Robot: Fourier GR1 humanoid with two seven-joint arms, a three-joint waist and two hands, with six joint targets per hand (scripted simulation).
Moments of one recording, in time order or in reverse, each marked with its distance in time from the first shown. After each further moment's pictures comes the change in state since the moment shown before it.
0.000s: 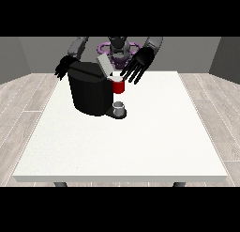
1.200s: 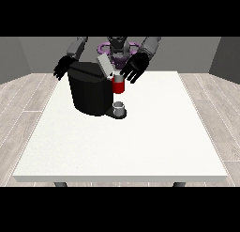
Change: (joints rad) left arm -0.037 0.006 0.051 0.012 0.072 0.062 0.040; right arm -0.019 -0.003 0.012 -0.052 -0.001 0.017 0.011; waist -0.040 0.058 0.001
